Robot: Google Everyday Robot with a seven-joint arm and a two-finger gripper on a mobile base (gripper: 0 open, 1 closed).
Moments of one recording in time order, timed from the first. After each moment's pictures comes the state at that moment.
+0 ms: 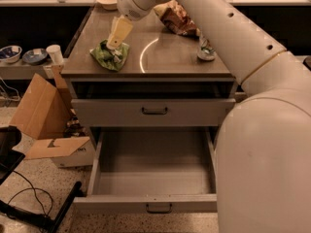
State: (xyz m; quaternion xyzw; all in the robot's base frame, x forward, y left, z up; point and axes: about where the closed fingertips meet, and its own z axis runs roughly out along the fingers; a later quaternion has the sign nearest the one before) arm 0.774 0.113 0.961 -0.67 0.58 0.04 0.46
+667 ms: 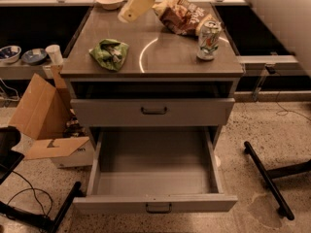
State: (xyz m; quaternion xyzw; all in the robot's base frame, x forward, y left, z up) arm 0.711 0.040 1.070 -0.55 0.60 -0.01 0.58
